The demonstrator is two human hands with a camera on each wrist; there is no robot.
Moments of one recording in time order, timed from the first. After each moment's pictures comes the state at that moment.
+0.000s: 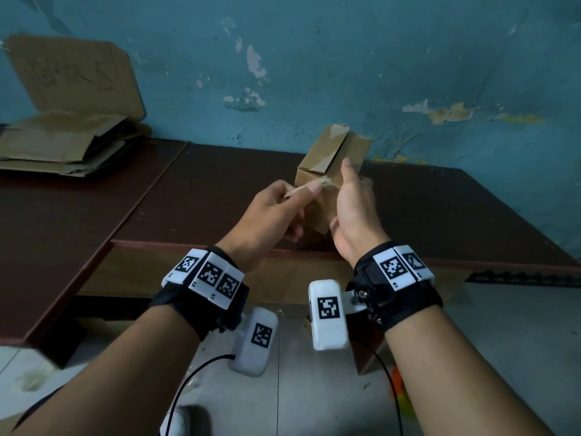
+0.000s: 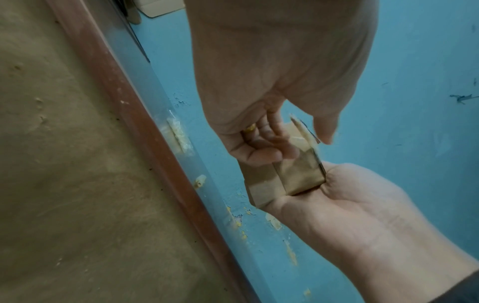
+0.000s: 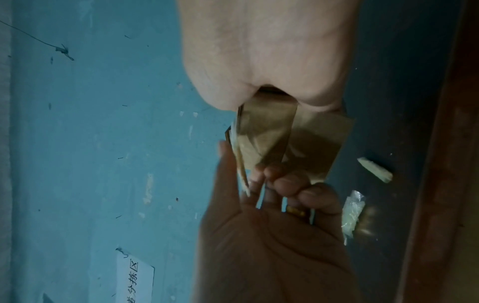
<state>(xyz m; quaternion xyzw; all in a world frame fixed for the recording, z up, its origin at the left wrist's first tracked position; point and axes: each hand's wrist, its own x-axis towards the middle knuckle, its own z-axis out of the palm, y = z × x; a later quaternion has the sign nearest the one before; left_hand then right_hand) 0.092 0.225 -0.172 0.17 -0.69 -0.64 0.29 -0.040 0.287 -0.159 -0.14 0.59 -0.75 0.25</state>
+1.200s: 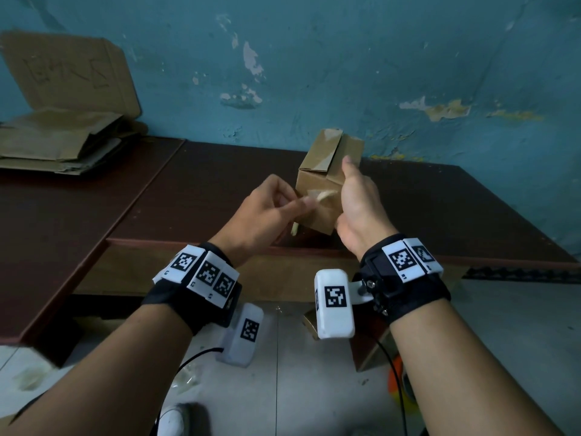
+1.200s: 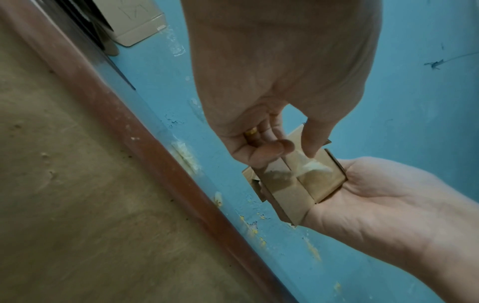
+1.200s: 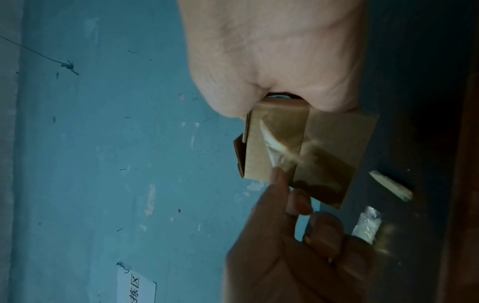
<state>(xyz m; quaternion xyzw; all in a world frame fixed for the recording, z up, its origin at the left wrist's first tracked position) 0.096 0.215 -0.174 0.20 -0.74 -0.58 0.27 -0.060 0.280 -0.166 -0.14 0.61 -0.73 0.26</state>
